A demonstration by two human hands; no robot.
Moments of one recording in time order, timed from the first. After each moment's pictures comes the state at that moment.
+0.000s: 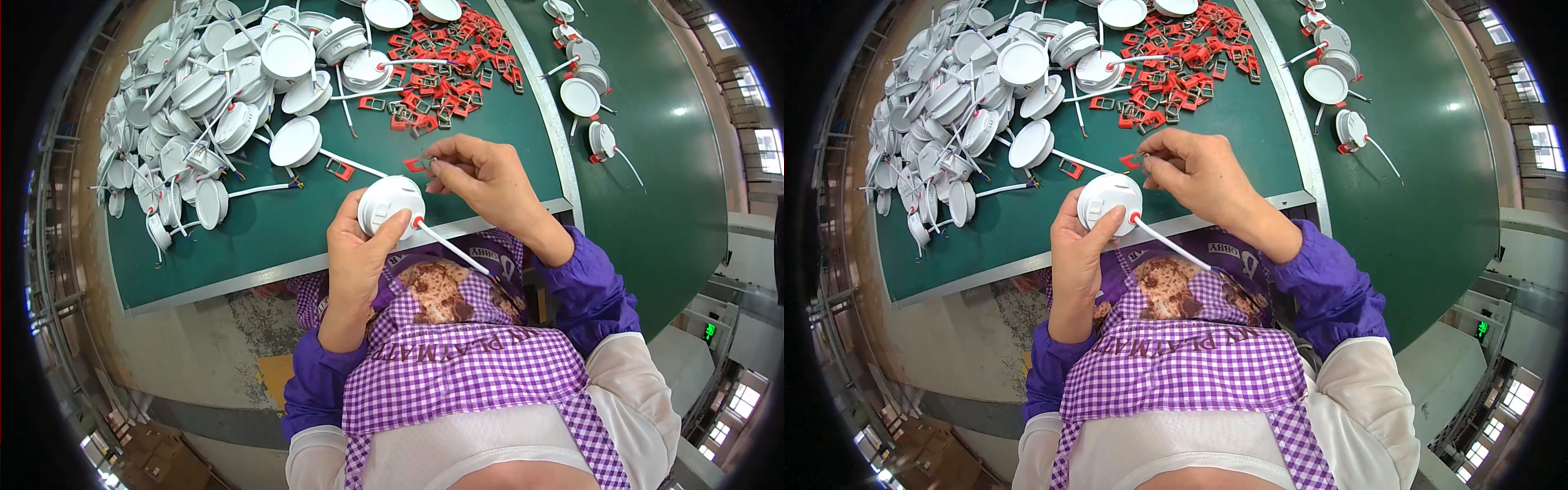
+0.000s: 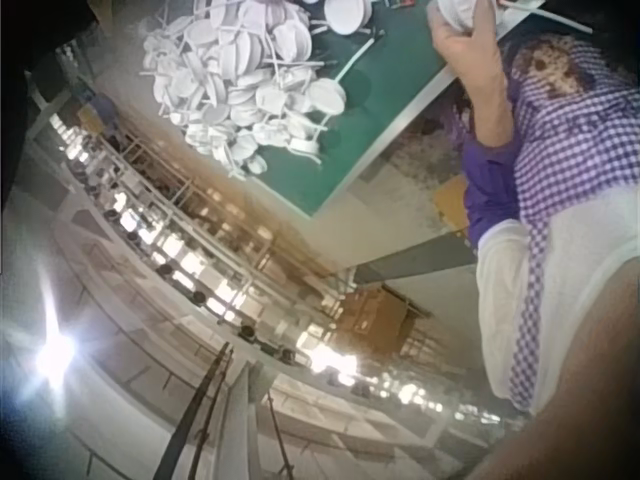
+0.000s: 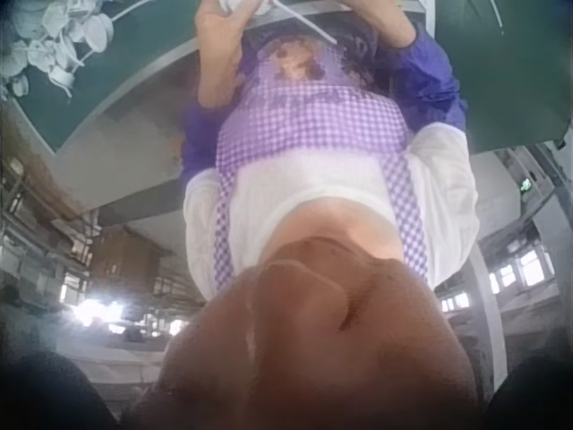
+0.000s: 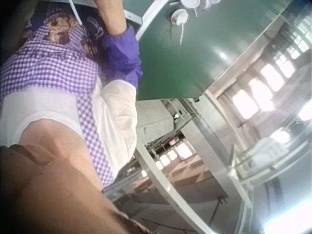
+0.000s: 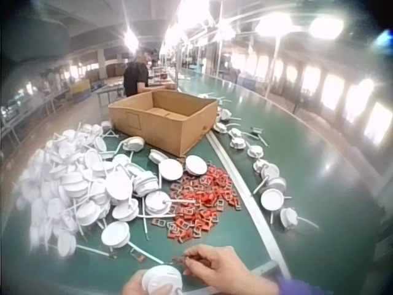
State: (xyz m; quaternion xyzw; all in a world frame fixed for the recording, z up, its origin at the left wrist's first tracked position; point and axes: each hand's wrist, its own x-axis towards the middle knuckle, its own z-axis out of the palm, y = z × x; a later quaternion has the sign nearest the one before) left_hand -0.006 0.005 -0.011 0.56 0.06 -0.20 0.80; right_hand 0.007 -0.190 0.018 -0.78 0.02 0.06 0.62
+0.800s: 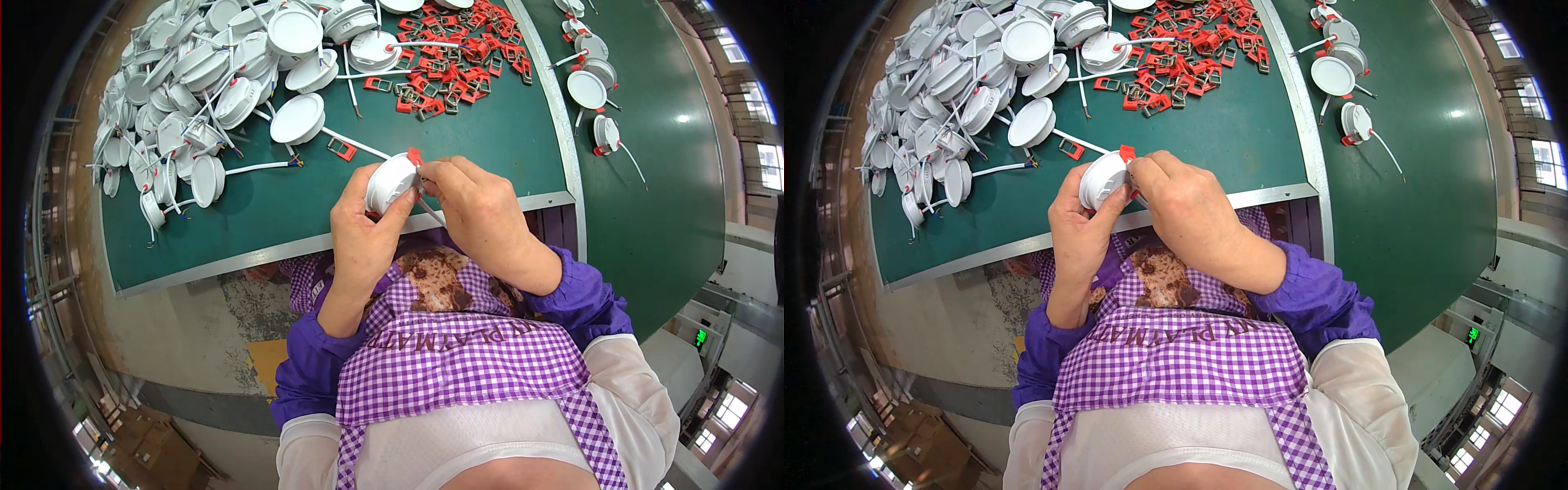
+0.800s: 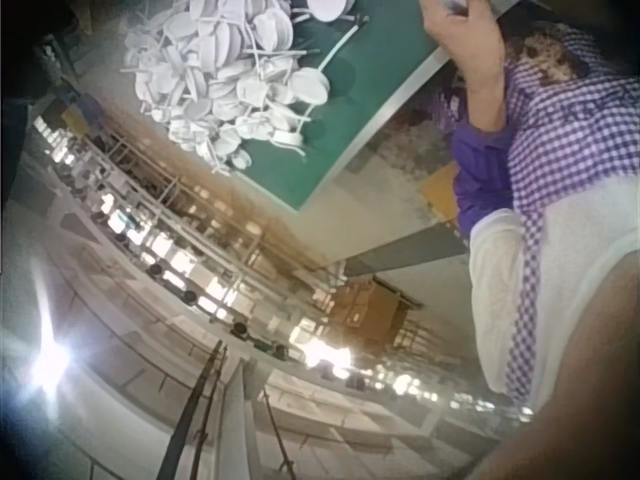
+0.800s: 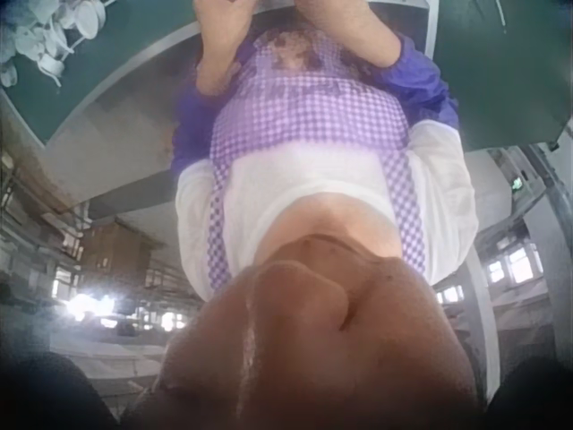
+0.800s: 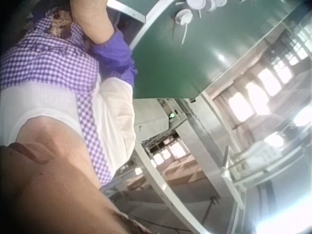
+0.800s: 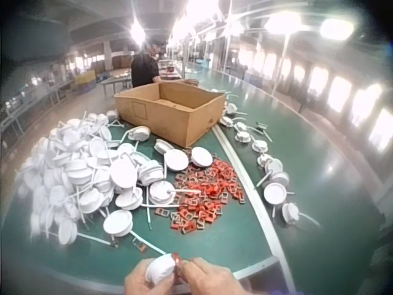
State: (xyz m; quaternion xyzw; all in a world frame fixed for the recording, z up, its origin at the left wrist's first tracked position) left_hand -0.007 -0.002 -0.024 0.70 -0.05 -0.07 0.71; right_hand -0.026 -0.159 0.018 -0.92 -0.14 -0.14 0.34
